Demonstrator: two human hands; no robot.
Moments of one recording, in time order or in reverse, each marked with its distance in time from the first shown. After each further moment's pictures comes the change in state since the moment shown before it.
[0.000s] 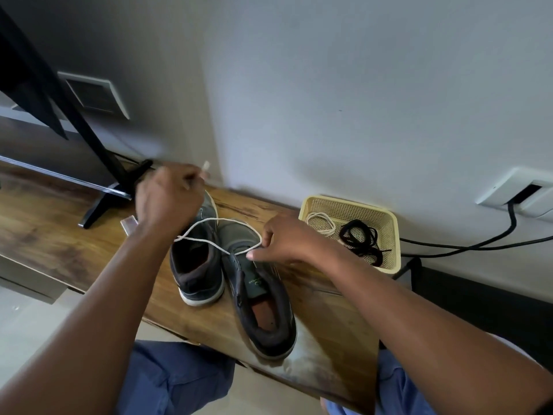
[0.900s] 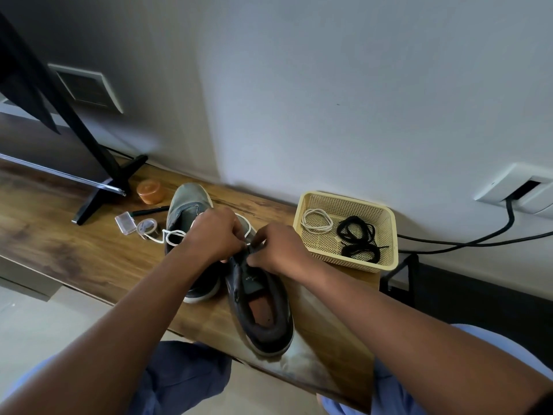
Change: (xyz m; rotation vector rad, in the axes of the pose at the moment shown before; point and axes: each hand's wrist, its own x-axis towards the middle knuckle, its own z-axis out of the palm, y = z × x) left_hand -0.041 0.034 0.038 0.184 -0.693 0.051; right_hand -0.004 -0.006 0.035 0.286 0.180 0.142
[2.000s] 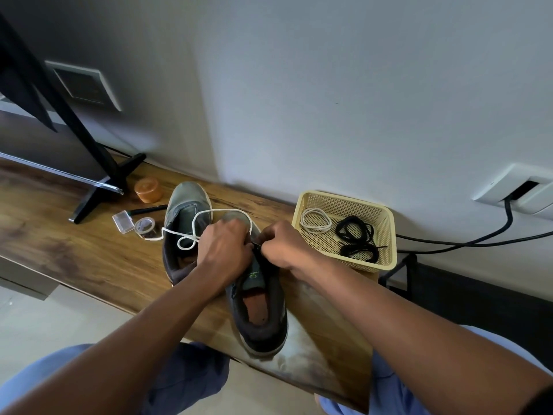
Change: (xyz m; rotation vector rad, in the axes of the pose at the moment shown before) left_hand 0.002 0.005 0.054 0.109 0.290 0.049; right_hand 0.013 0.014 0.007 0.304 -0.047 0.234
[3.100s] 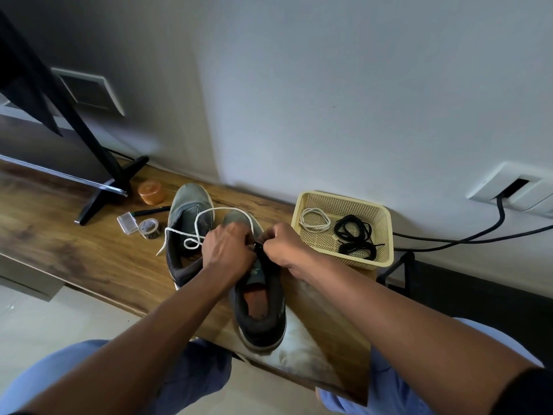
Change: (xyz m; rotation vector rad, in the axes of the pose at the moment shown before) left_hand -0.007 0.004 0.001 -0.091 -0.045 -0.095; right_hand 0.009 0.007 0.009 0.135 -0.003 0.066
